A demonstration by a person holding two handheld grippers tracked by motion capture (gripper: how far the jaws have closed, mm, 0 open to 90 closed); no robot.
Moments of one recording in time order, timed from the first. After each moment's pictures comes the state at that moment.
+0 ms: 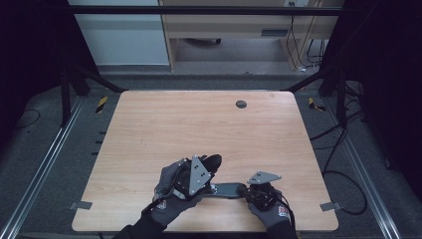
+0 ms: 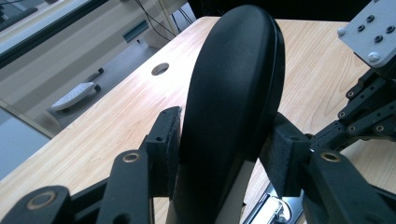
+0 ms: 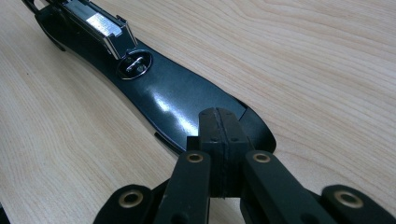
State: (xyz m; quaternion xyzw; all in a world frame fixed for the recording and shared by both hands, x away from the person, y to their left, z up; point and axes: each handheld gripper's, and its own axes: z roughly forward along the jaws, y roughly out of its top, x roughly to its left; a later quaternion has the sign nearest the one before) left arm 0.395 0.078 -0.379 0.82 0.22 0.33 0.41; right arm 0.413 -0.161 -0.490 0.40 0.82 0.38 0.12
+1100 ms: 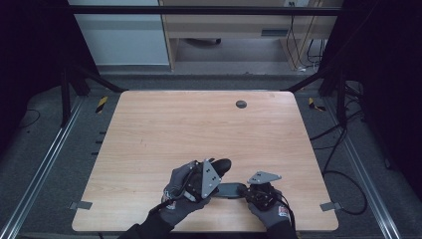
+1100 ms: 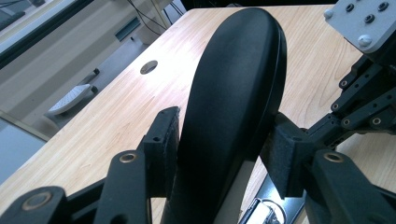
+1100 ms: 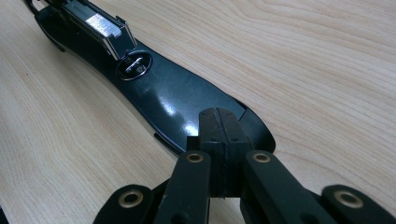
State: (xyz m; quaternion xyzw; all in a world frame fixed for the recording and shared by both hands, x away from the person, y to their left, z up) left arm 0.397 0.058 -0.392 0.84 0.19 0.33 0.39; right arm 0.413 -0.161 -0.490 0.40 0.82 0.39 0.12
